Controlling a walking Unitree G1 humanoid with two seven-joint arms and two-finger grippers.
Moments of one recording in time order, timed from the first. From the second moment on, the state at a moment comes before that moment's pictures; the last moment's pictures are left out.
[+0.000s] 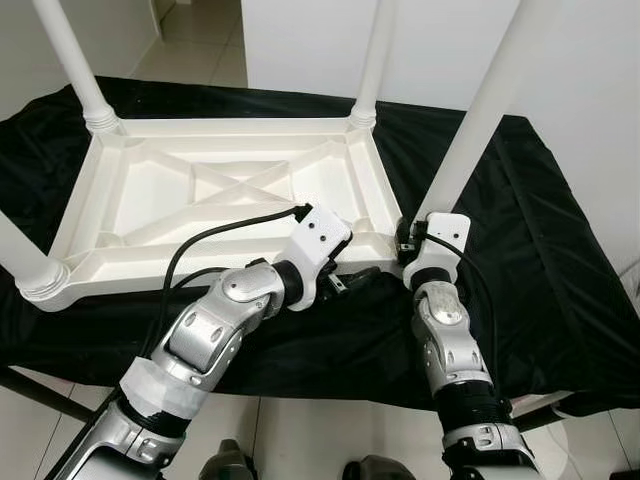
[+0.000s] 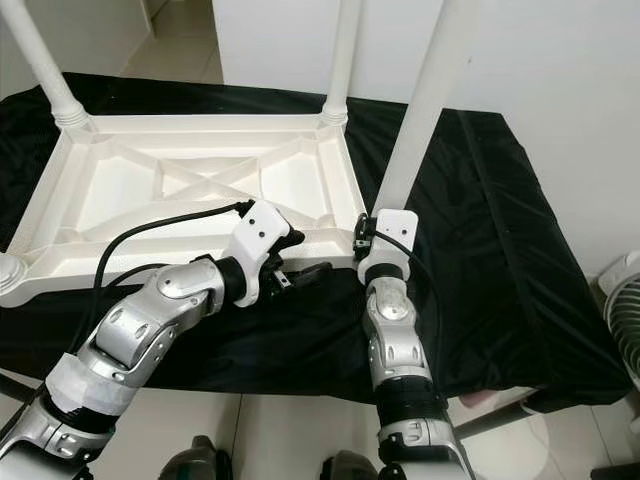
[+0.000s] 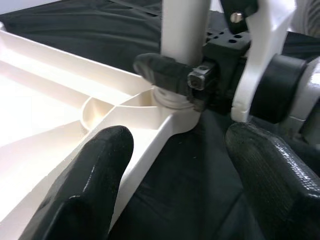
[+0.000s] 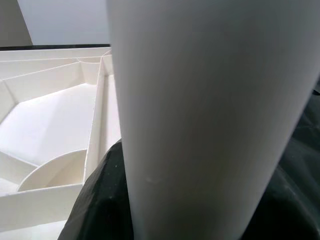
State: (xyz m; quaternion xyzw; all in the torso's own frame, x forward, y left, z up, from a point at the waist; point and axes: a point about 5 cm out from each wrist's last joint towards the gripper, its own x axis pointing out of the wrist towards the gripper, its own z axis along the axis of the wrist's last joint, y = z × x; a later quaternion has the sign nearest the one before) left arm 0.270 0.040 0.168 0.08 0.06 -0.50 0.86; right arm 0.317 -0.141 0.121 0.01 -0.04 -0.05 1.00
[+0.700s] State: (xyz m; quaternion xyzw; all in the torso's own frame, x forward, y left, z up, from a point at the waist) left arm 0.268 0.040 0.168 0.08 0.06 -0.50 0.86; right arm 0.326 -0.170 0.131 -0.06 -0.04 0.14 0.99
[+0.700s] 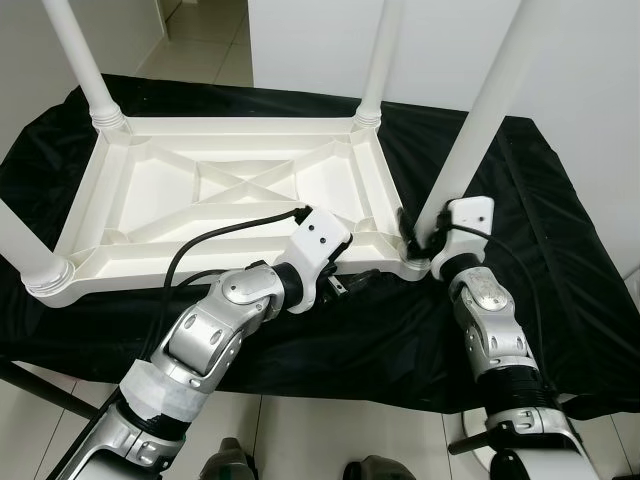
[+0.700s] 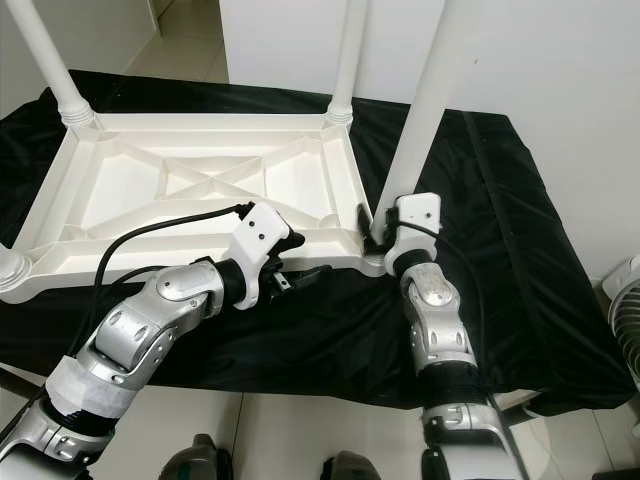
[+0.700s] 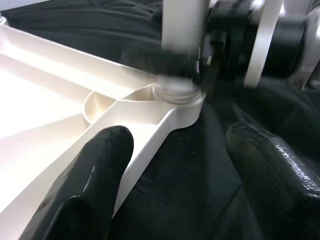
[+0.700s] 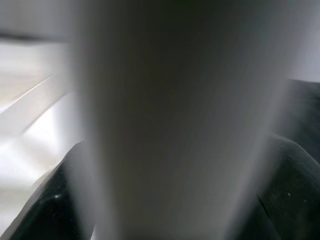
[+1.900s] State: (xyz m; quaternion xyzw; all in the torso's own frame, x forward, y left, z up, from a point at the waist) left arm 0.268 0.040 0.171 0.08 0.06 -0.50 0.86; right arm 0.325 -0.168 0.113 -0.04 -0.05 0.19 0.98
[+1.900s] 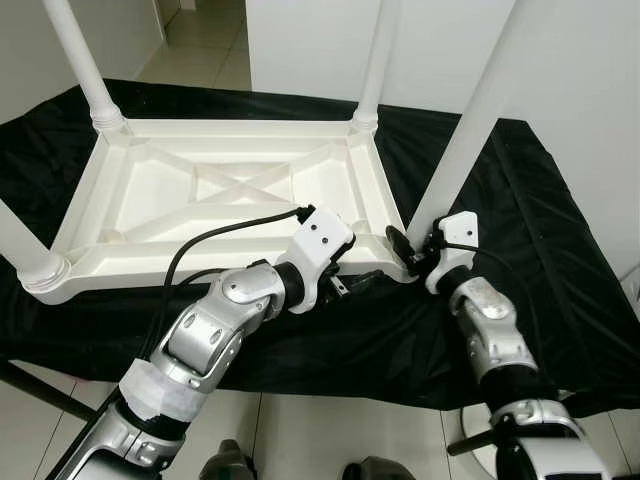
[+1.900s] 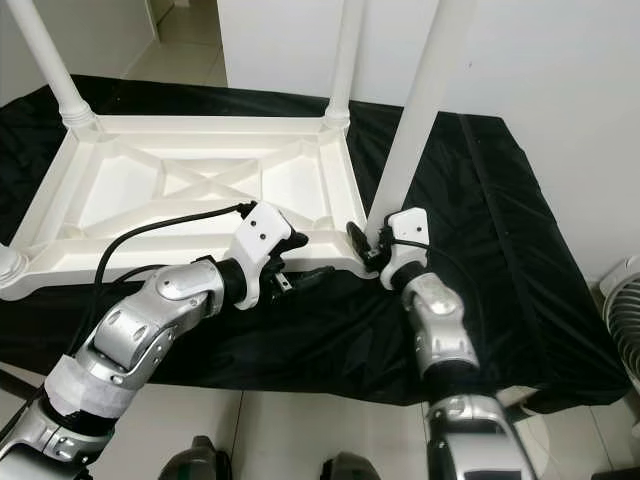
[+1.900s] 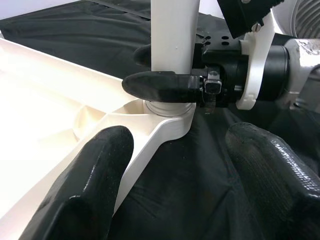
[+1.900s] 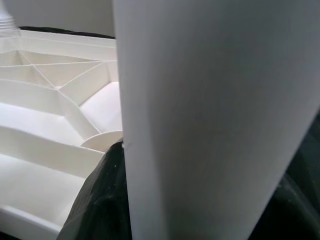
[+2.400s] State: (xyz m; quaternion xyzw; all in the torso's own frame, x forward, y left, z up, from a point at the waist) left arm 0.266 0.036 0.170 0.08 0.06 -0.51 0.86; right arm 0.311 -0.139 0.119 -0.01 -0.05 -0.03 1.00
